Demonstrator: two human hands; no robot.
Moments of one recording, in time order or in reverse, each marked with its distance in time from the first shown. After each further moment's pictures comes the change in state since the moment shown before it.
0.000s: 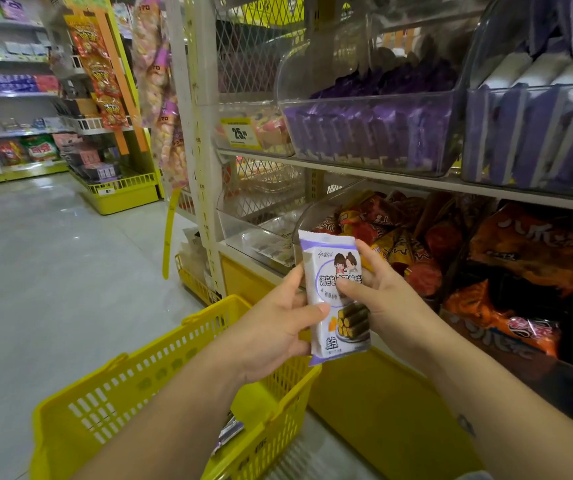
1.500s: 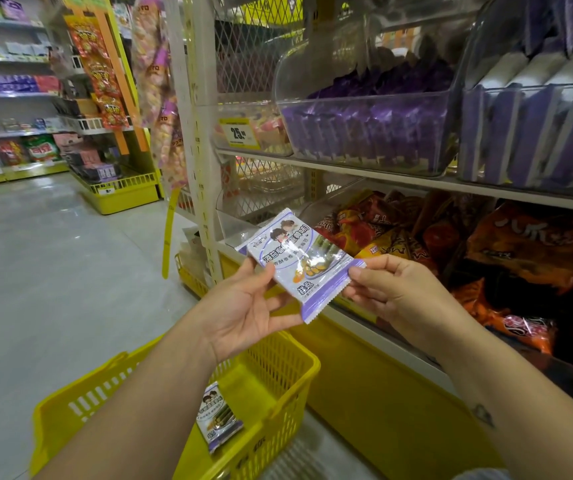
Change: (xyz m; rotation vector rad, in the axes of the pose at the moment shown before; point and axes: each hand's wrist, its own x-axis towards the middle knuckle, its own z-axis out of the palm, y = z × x) left_hand 0.002 0.017 -0.033 -0.495 0.129 -0.066; right_hand -0.011 -0.027 -0.008 0.162 0.119 0.112
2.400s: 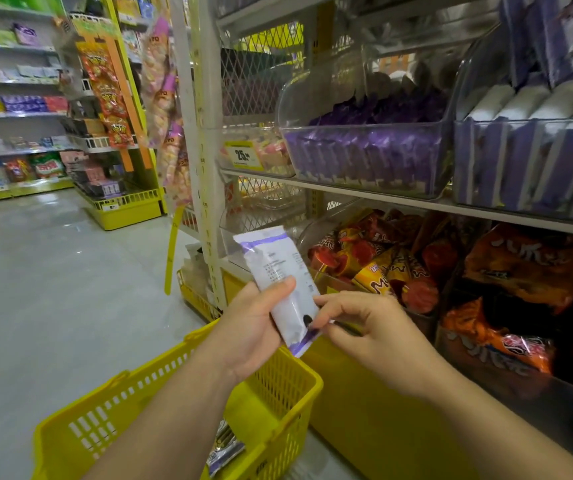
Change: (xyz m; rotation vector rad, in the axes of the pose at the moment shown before) left_hand 0.003 -0.010 0.009 0.123 -0.032 0.245; right_hand -0.020 0.012 0.023 -0.842 -0.190 -0.544
